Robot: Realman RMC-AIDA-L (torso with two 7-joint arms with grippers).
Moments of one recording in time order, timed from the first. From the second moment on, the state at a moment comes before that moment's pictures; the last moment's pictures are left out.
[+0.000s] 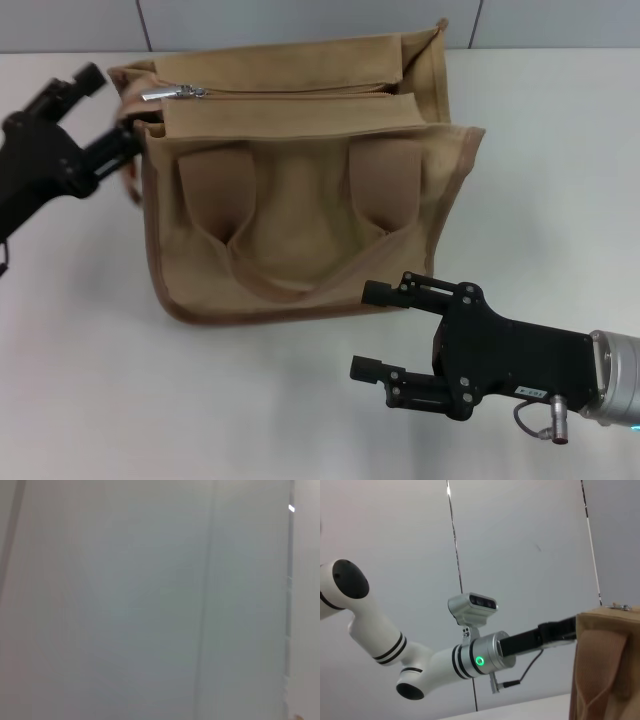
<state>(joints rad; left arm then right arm) -0.43 -2.07 0.26 0.34 1.73 1.69 -0.89 0.48 2.09 -0.87 -0.12 -1.70 -1.74 0.67</state>
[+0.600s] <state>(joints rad) -0.39 -2.07 0.28 0.34 1.69 1.67 -0.88 0.49 2.09 -0.87 -0.11 -1.69 -1.72 0.67</state>
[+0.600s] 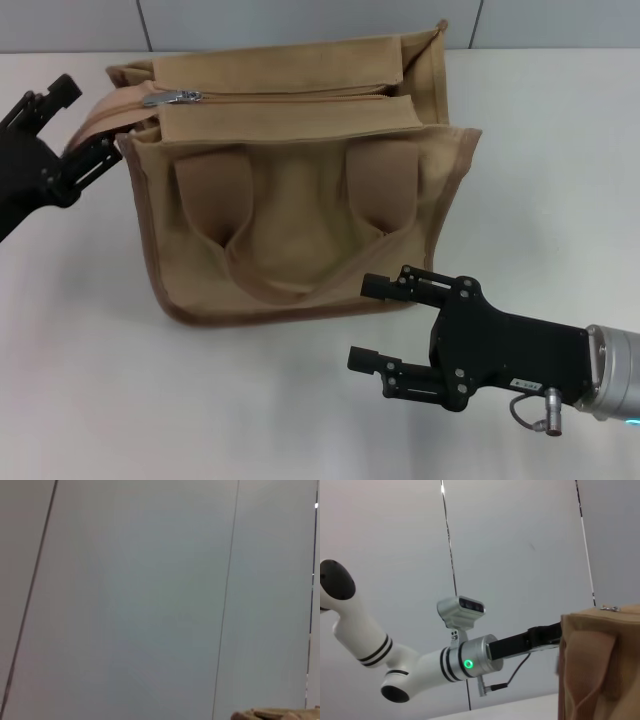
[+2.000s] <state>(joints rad) -0.38 -2.07 0.29 0.25 1.66 1.75 -0.84 0.50 2.09 -0.85 -0.08 -1.68 -1.70 0.67</state>
